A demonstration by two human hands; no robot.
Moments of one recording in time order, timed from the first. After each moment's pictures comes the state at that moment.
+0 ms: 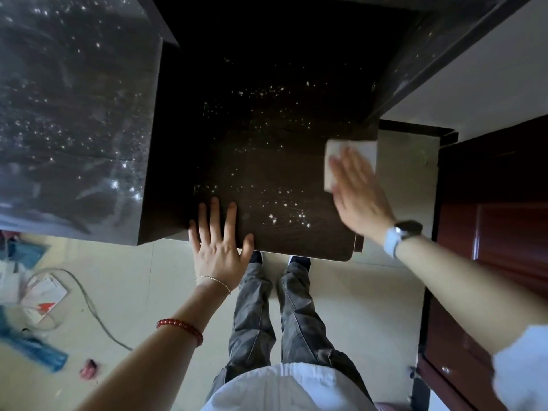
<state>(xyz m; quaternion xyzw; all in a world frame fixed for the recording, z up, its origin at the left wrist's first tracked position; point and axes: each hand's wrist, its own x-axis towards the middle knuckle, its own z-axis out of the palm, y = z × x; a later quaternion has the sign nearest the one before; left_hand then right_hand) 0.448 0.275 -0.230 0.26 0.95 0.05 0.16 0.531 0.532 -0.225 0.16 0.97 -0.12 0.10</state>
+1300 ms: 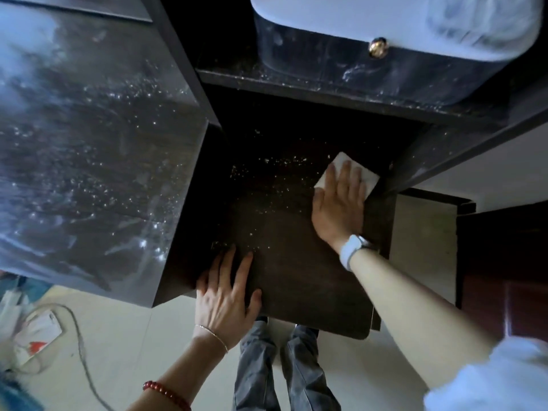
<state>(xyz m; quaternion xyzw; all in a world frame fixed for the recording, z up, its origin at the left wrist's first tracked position) 0.422 0.283 -0.208 0.30 0.94 0.04 0.15 0.413 0.519 -0.228 0.33 0.93 -0.16 0.06</state>
